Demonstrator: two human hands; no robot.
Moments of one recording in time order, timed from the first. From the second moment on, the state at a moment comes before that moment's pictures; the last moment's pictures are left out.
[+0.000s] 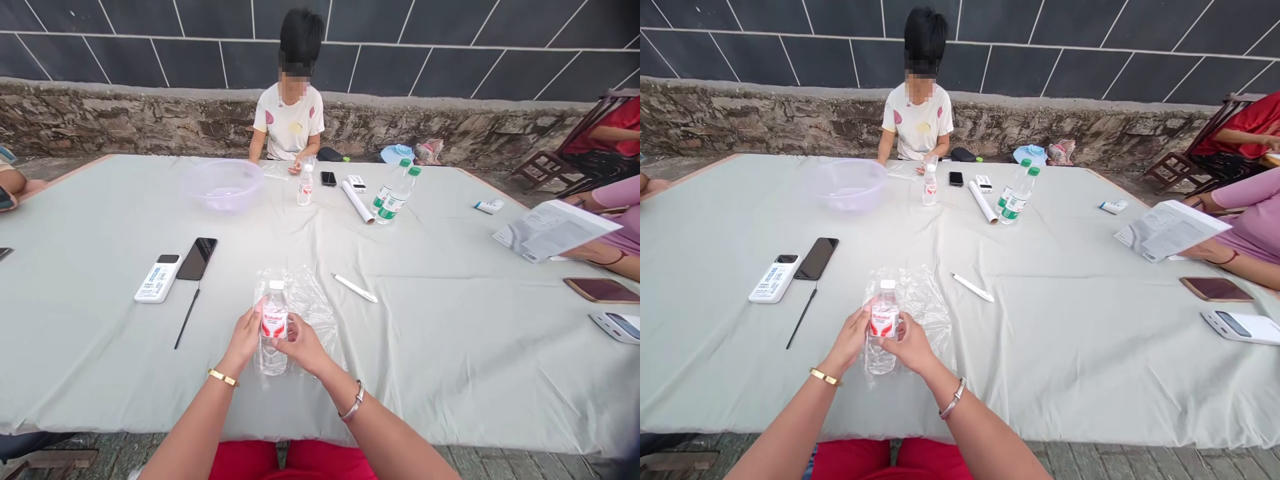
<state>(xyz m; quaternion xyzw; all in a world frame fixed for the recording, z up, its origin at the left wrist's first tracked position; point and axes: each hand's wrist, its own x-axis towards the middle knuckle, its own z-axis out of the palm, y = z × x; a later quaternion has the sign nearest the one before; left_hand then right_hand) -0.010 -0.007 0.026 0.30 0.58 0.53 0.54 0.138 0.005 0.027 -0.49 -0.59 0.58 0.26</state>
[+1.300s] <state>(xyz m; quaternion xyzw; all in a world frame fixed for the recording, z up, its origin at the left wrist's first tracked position) -0.078 0.017 0.154 0.37 0.59 0.49 0.52 0.109 0.026 0.063 -0.33 -0.83 0.43 0.13</state>
